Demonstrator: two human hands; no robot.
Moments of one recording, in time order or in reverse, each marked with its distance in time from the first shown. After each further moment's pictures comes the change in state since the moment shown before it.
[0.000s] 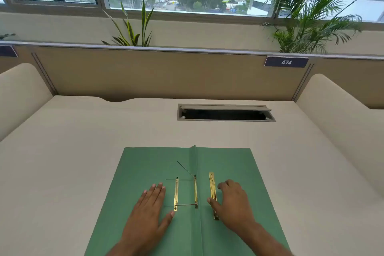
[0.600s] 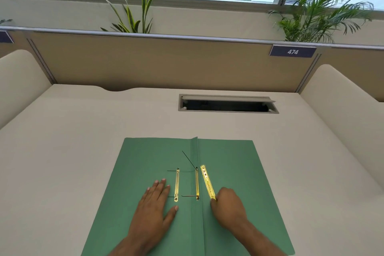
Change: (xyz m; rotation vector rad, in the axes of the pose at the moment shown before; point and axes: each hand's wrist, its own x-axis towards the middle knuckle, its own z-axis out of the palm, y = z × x) left_hand -0.005 0.006 0.022 -0.092 0.004 -0.034; right_hand -0.008 -0.014 0.016 0.120 -0.228 0.281
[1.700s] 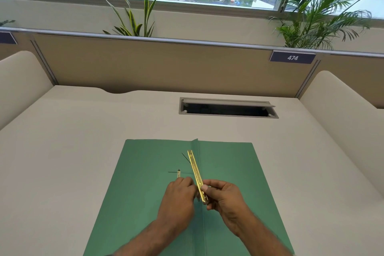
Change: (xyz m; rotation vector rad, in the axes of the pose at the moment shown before) left_hand 0.043 0.075 -0.019 -0.018 0.084 0.158; right_hand -0.013 -0.022 -0.030 1.253 -0.267 -0.030
